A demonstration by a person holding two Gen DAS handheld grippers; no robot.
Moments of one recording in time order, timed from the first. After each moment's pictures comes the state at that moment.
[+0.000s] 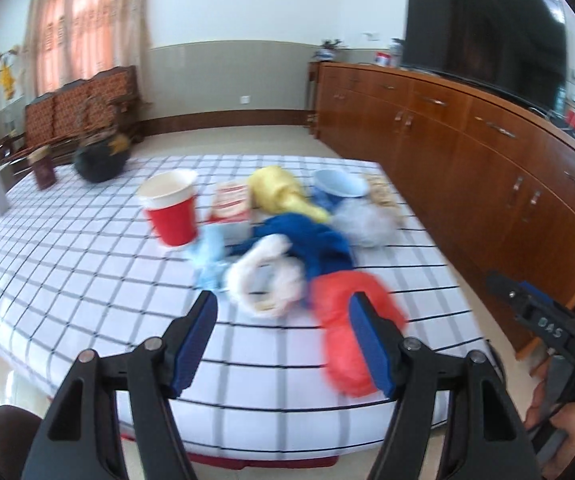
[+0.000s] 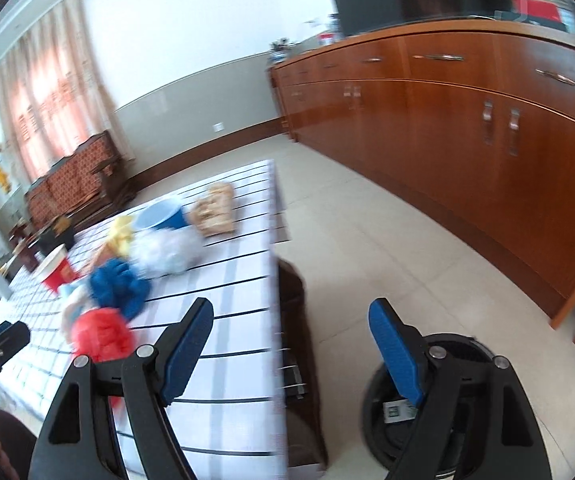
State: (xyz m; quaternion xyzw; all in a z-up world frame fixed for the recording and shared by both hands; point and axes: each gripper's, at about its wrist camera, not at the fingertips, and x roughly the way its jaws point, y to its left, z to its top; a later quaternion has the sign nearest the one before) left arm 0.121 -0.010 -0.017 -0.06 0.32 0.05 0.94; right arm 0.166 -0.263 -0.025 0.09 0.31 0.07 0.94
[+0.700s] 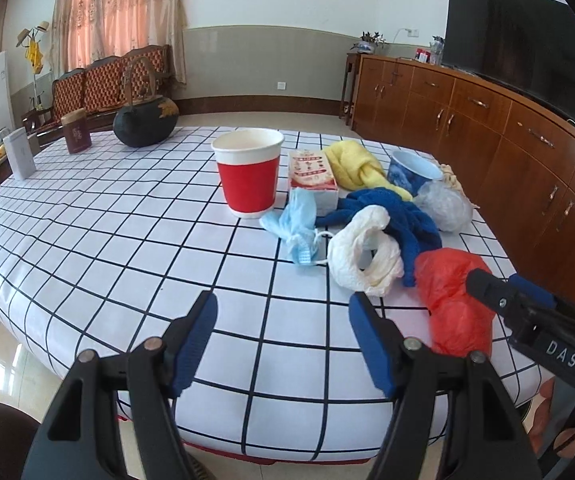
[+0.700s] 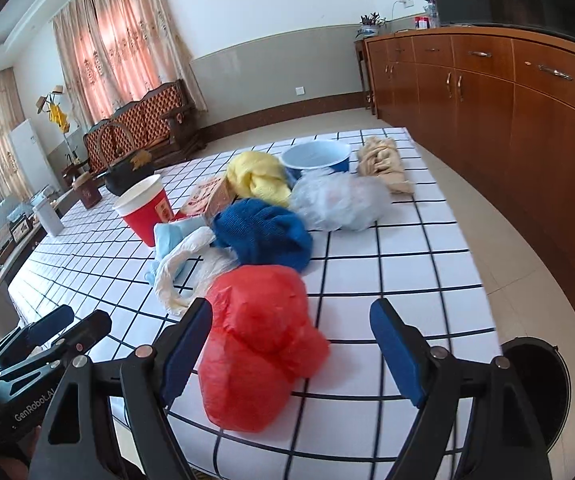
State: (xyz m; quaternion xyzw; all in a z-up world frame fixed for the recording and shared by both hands) left arm 0.115 0.055 -0.051 -0.08 0.34 0.10 0.93; right arm 0.172 -0.124 -0.042 0.04 0.35 0.18 0.92
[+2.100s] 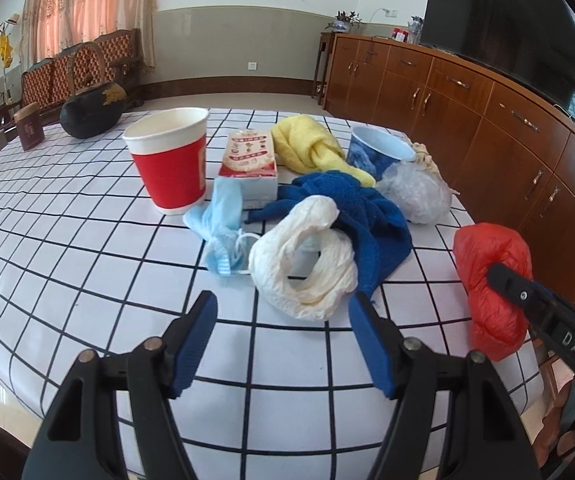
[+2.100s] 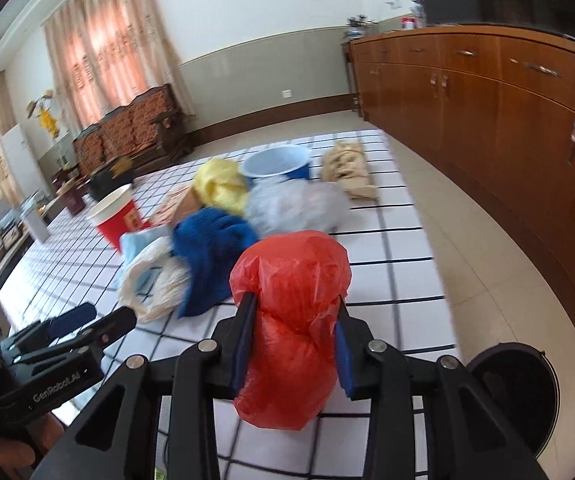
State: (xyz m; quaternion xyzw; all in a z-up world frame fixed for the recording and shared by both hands) left arm 0.158 0.018 -0.063 -0.09 0.37 0.04 0.92; right arm 0.187 -0.171 -0.042 0.06 0.34 0.15 0.92
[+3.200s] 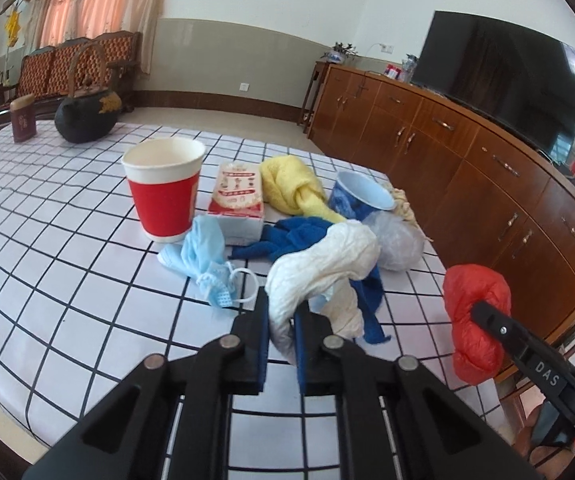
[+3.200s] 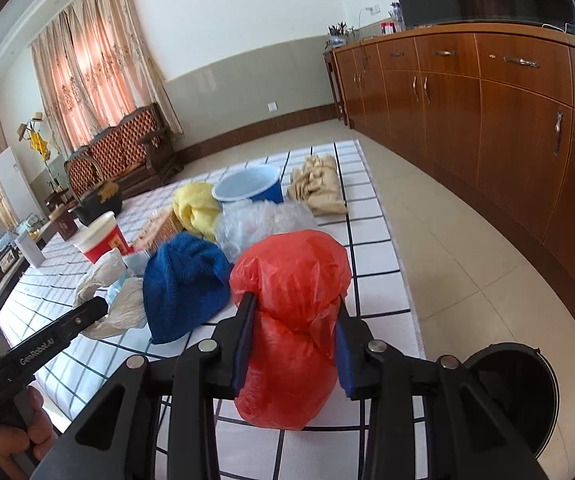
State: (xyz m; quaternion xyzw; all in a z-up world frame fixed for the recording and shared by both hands) left arm 0.152 0.028 -0.043 -0.14 0.32 0.00 0.94; right arm 0.184 -0.193 -0.033 0.07 0.32 0.14 0.93
